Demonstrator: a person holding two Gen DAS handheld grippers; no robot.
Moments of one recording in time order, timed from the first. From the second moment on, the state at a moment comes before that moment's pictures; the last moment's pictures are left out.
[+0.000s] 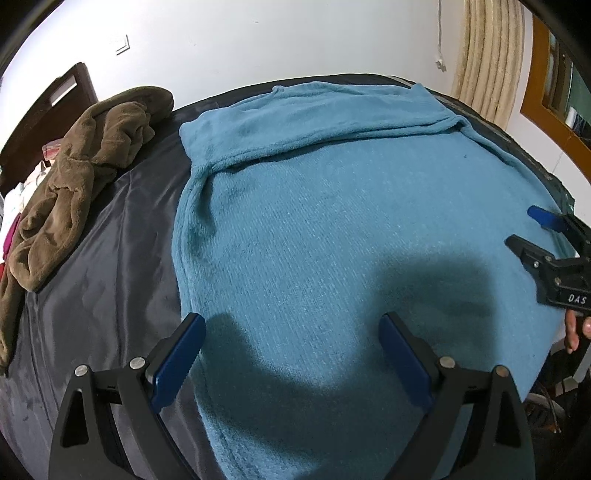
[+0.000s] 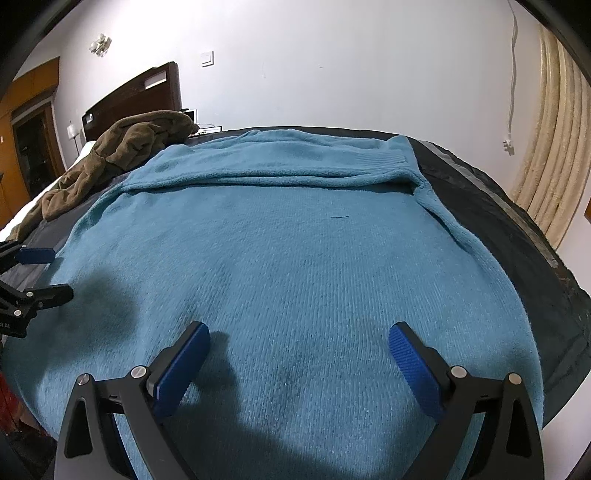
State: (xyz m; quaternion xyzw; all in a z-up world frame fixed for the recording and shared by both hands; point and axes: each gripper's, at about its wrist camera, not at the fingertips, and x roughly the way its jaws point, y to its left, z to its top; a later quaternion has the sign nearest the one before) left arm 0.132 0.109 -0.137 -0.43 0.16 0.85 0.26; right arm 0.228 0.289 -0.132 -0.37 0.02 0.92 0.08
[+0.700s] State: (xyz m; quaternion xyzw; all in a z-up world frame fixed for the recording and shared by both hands) left arm 0.144 0.093 -0.140 -0.43 0.15 0.85 0.27; right arm 0.230 0.290 -0.133 -0.37 0.02 0.92 0.08
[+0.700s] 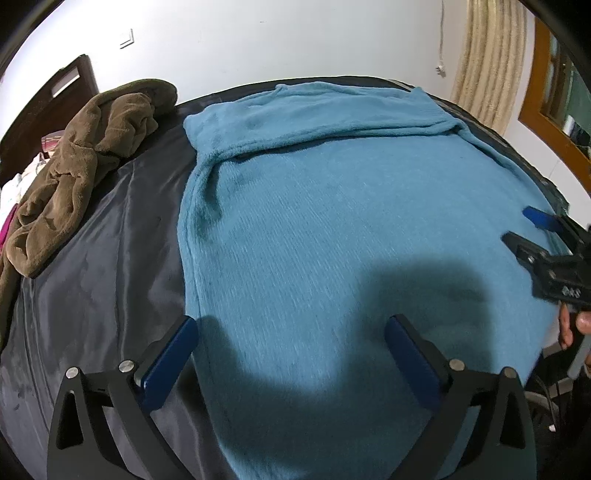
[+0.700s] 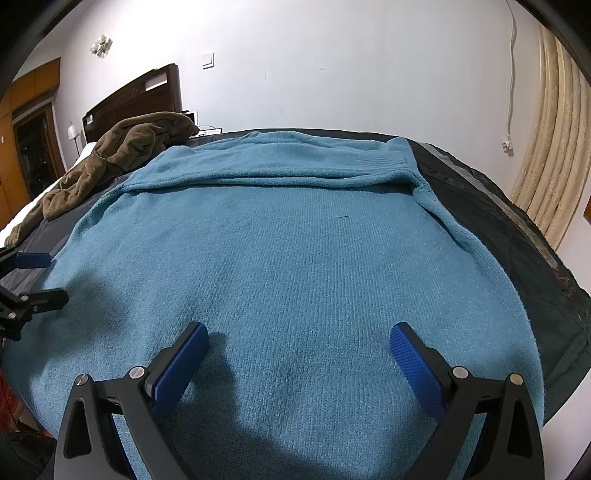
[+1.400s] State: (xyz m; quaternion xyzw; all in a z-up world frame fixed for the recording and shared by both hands) left arm 0.189 0.028 -0.113 -0.42 0.12 0.83 0.34; right arm 0.236 0.291 -0.132 -0.37 0.02 0.93 0.08
